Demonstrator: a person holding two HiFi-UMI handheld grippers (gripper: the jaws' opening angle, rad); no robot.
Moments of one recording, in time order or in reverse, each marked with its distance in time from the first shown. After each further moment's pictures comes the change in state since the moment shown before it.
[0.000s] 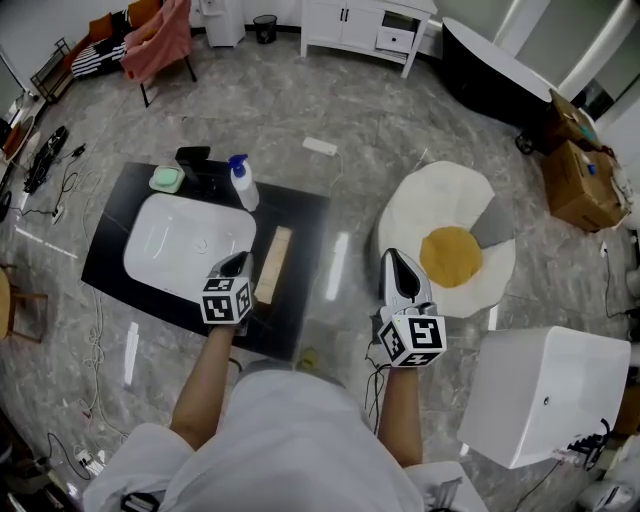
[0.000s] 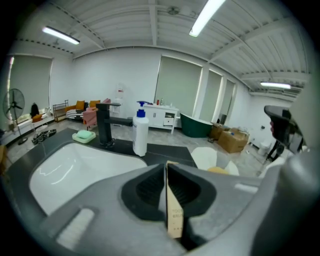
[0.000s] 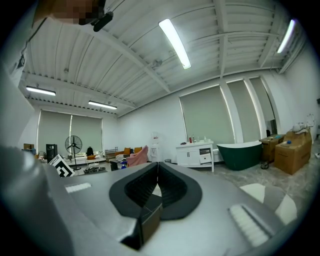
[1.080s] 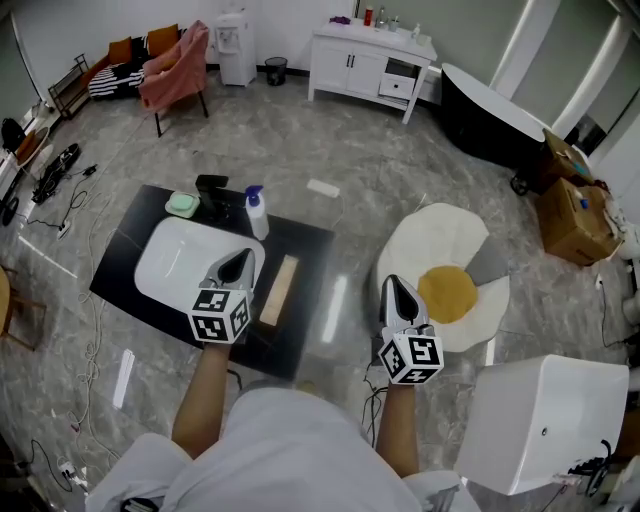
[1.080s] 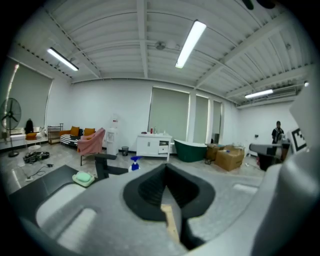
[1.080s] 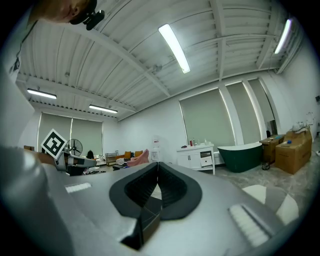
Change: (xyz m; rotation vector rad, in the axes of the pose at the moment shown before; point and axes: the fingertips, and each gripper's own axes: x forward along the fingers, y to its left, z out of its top) left arm -0.101 -0.035 0.122 0.105 -0.319 -0.045; right arm -0.029 0.019 0.023 0.012 -0.042 0.004
